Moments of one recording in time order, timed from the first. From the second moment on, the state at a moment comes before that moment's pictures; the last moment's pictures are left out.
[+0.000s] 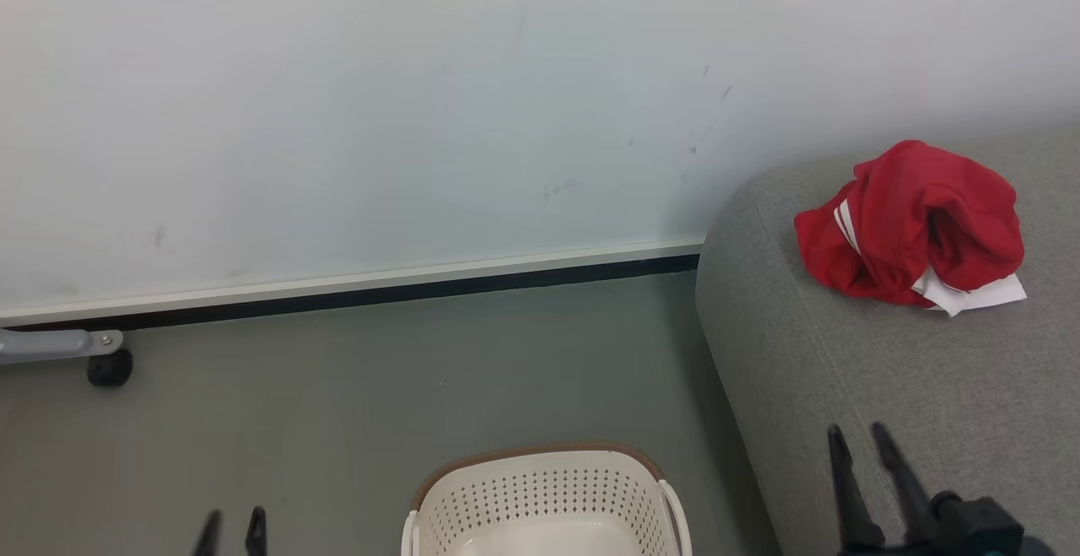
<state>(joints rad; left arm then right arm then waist) 0.19 0.29 -0.17 0.09 -0.43 0.12 -0.25 0.02 -0.20 0.25 0.16 0.30 -0.11 -0.26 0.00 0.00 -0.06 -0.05</state>
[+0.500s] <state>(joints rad) 0.20 0.24 -0.16 0.14 -0.51 0.10 -0.21 0.05 -0.17 0.23 0.21 0.39 -0.09 -0.23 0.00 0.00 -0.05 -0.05</state>
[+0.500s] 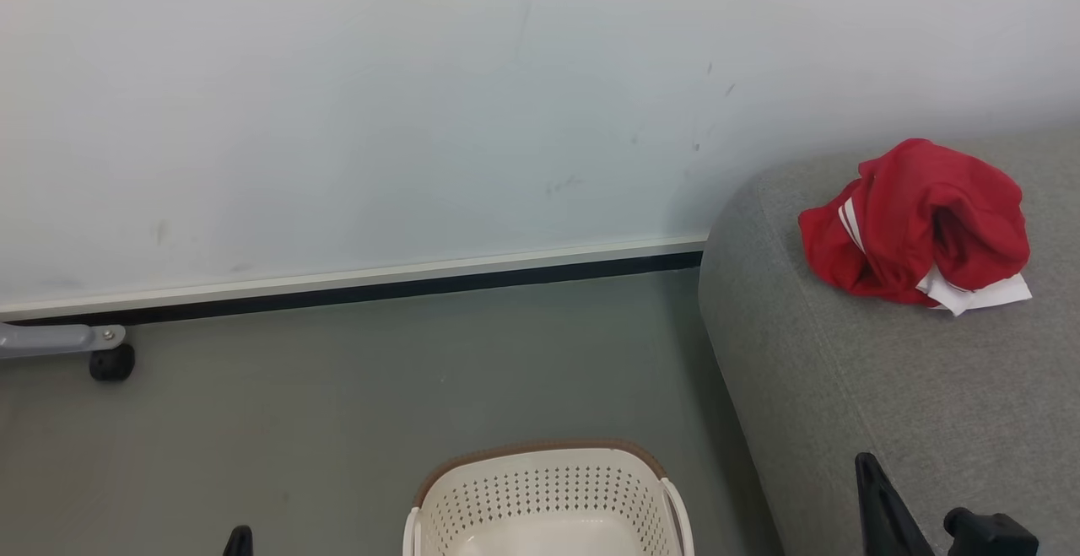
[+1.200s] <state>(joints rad) 0.15 0.20 -0.11 0.17 -0.74 0.06 -0.14 0.03 -0.14 0.15 0.23 0.65 -0.05 -0.15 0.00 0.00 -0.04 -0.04</state>
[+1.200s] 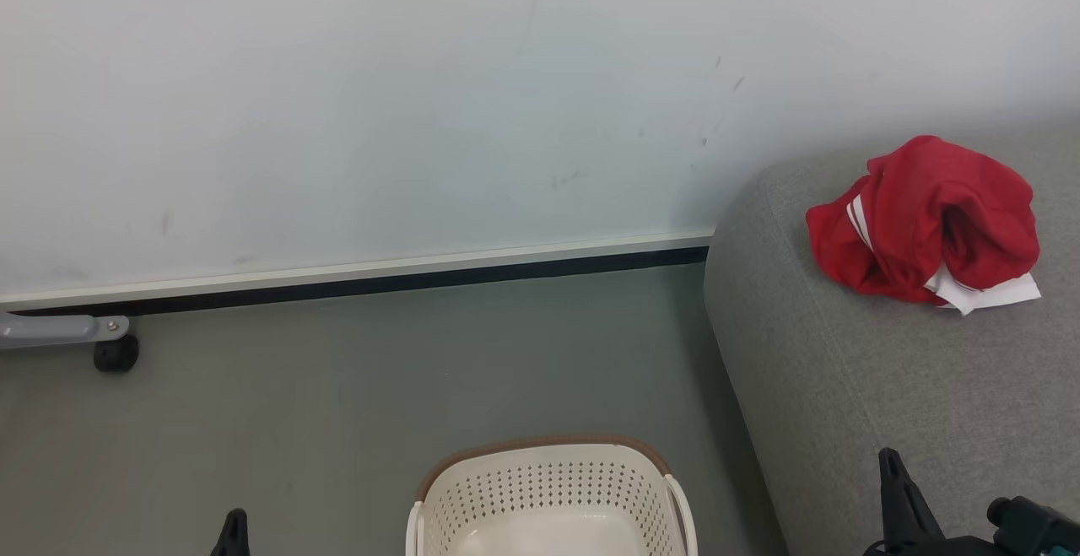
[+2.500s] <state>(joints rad) 0.04 0.12 -0.01 0.23 -1.15 -0.03 -0.02 -0.03 -0.09 0.01 0.26 1.10 0.03 -0.02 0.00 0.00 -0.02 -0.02</state>
